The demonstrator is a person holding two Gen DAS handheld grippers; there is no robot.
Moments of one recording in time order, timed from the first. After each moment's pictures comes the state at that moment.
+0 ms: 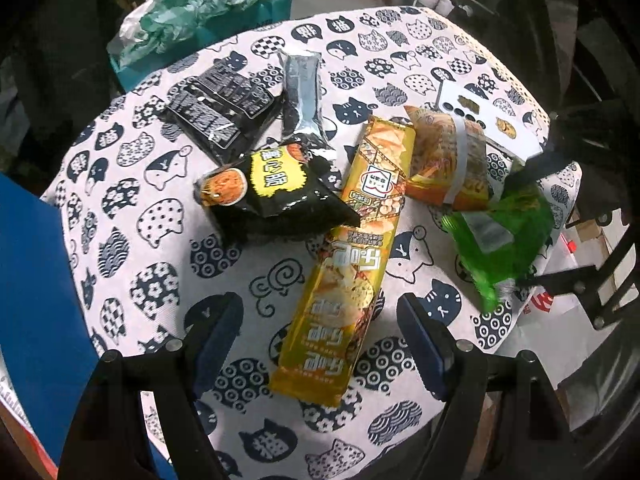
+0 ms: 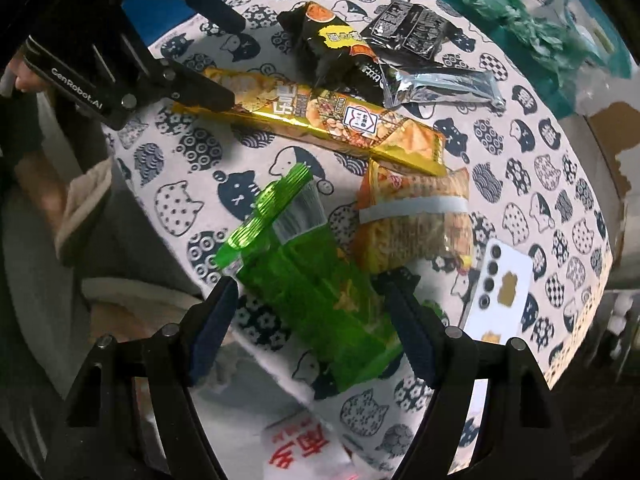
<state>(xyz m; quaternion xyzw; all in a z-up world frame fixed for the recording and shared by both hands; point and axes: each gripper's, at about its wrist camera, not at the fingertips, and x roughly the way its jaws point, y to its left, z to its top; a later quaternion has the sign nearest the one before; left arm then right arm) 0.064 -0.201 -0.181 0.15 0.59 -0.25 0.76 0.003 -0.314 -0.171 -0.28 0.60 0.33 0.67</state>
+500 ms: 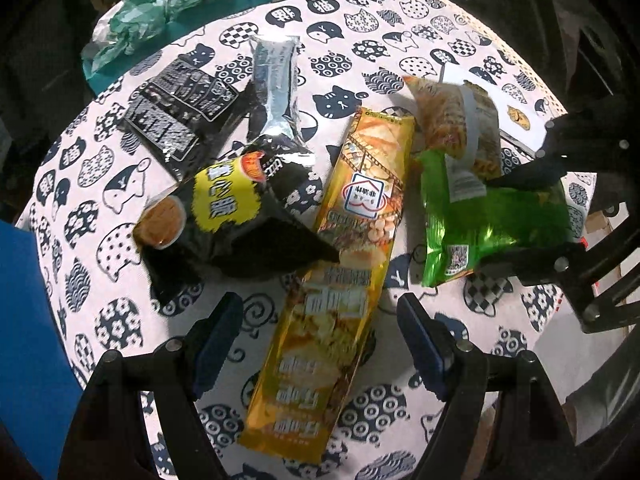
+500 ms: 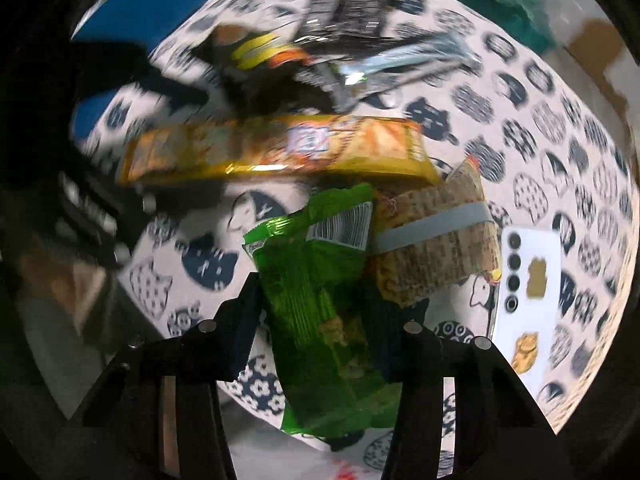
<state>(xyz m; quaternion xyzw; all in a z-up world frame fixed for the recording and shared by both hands) 0.078 -0.234 -0.210 0.17 0.59 -0.25 0.75 0.055 -0.327 -0.194 -0.12 0.65 0.26 0.70</state>
